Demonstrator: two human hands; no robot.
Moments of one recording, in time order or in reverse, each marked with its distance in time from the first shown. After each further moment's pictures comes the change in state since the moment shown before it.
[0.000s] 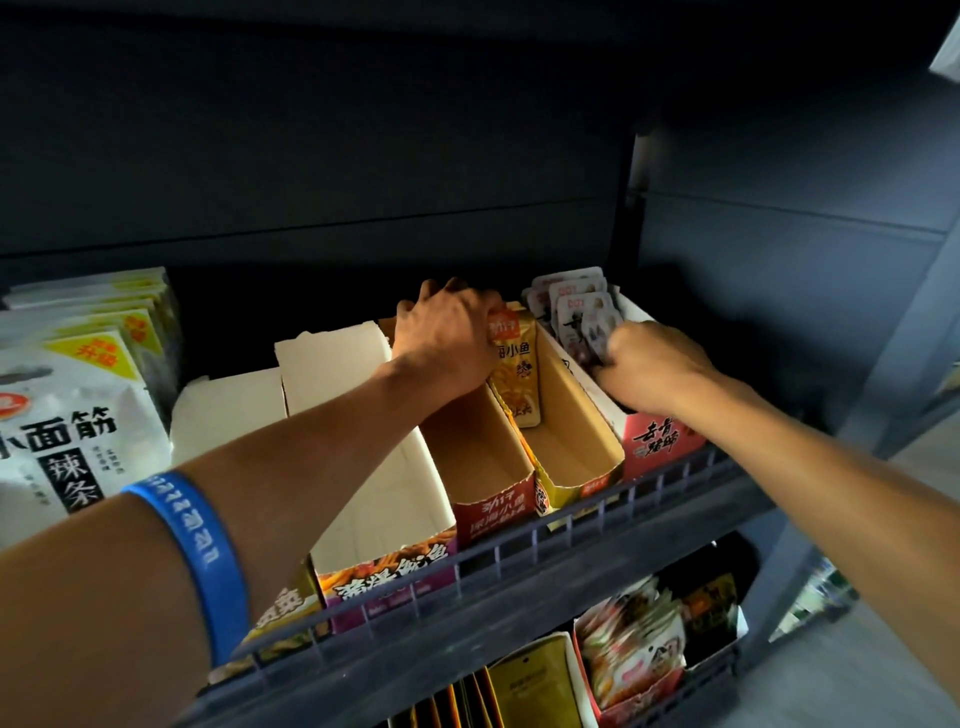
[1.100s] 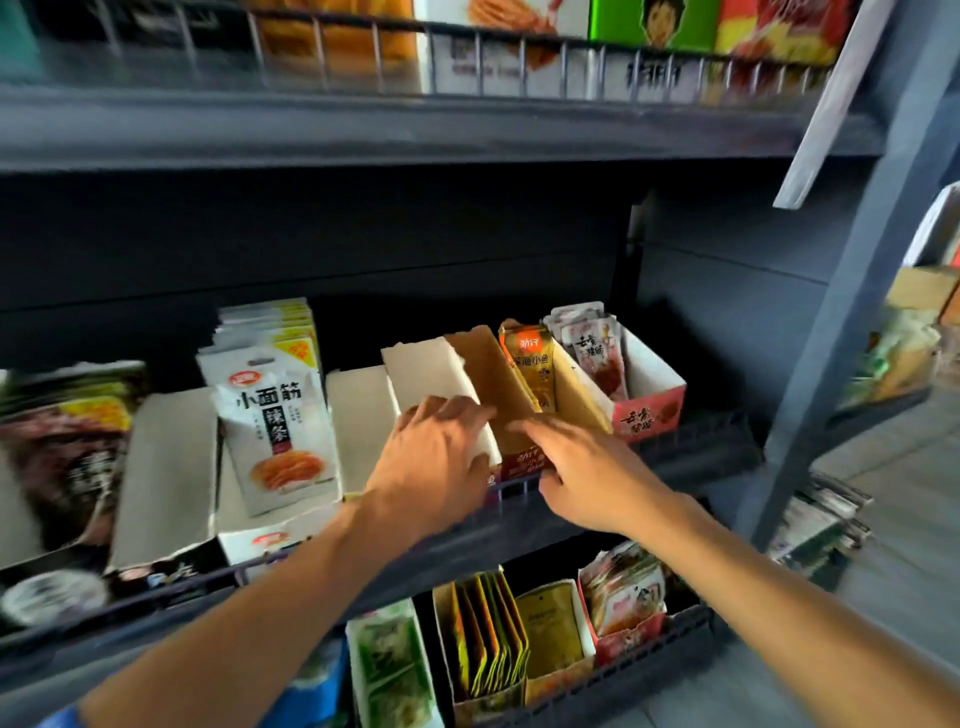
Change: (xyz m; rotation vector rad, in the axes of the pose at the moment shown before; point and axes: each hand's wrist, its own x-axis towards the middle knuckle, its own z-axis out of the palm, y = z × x) left_hand -0.188 0.000 -0.088 -0.038 -0.109 0.083; right_hand -0.161 -0.068 -0.014 0.071 -0.056 -0.497
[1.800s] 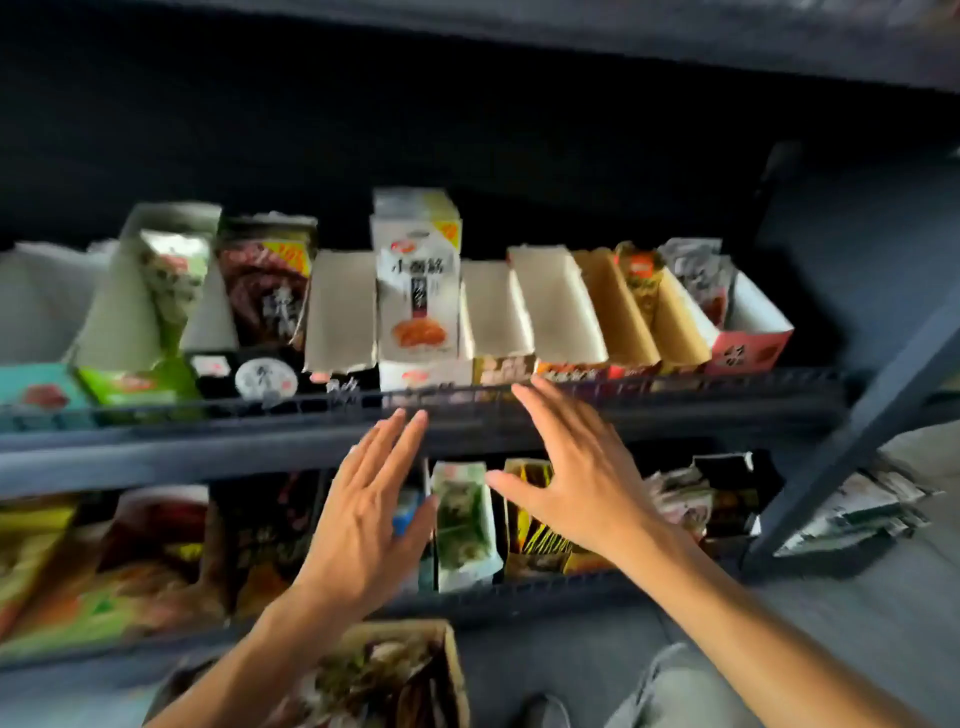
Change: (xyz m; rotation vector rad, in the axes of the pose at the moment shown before) left_hand -0.236 -0.065 0.030 -0.355 0.283 -0.223; right_hand -0.068 -0.144 0.042 0.128 0.048 -0.063
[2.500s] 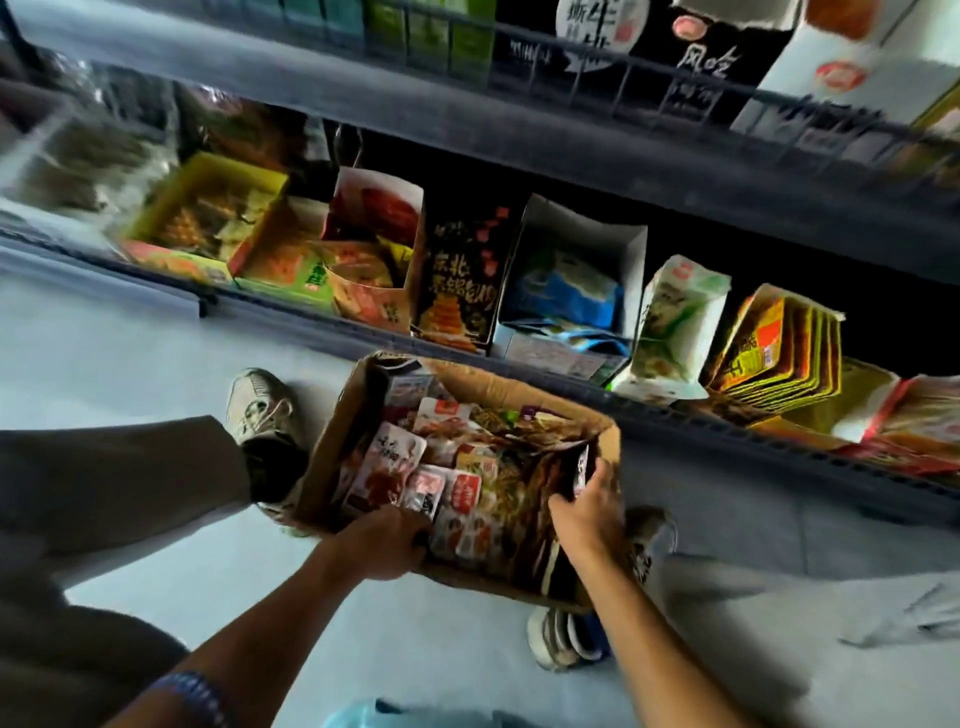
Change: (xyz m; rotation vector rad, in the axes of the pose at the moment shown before) left_hand -0.330 -0.166 0.052 -0.035 -1.018 -0.858; right_hand -0.135 -0.087 0.313 0.260 -0.553 0.763
